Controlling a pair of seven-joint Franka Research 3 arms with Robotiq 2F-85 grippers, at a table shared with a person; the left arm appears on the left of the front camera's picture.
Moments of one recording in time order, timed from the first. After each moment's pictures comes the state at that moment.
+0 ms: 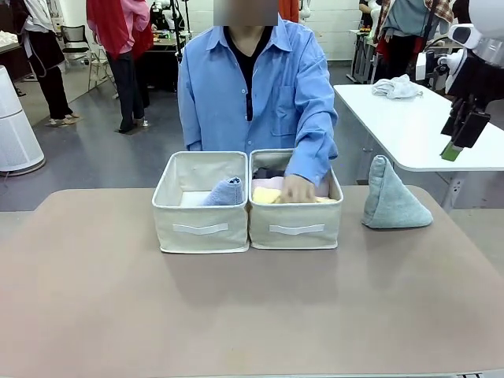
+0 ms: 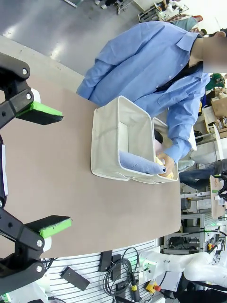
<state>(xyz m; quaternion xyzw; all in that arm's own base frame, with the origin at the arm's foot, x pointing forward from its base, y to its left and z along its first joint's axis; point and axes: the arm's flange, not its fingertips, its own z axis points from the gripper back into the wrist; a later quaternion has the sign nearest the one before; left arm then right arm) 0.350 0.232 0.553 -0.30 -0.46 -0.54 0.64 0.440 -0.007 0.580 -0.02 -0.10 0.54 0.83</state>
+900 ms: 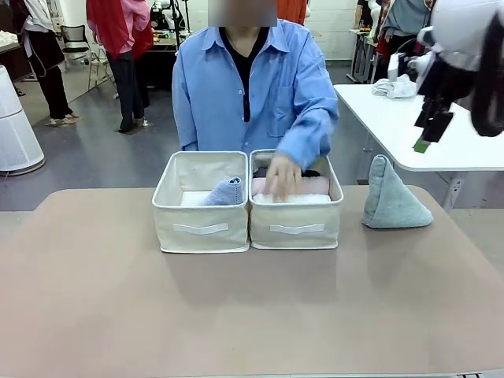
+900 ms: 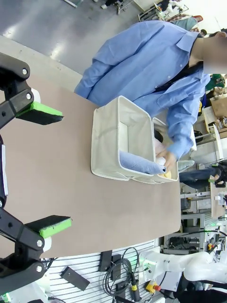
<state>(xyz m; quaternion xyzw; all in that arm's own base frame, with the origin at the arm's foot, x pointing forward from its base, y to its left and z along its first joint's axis) 0.350 0.232 0.553 -0.30 -0.46 -0.54 0.64 0.509 0.023 0.559 -0.05 -0.12 0.58 0.81</state>
